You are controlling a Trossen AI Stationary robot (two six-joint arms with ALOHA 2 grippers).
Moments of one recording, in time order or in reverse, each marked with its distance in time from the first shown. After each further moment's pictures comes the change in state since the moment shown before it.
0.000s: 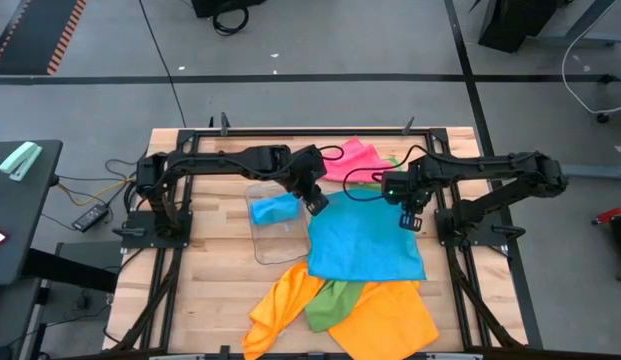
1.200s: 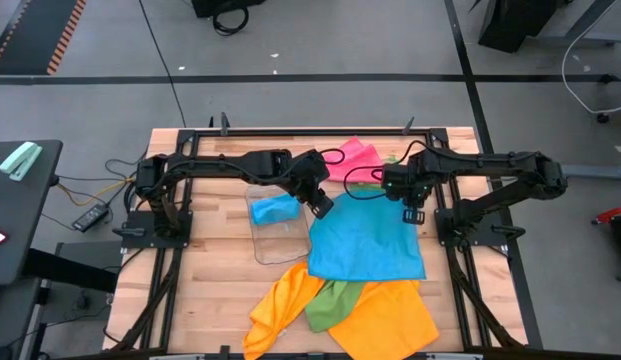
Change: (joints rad) left arm -0.035 0.000 0.000 0.063 0.013 -0.108; right arm -0.091 0.004 0.001 -0.010 0.052 -0.203
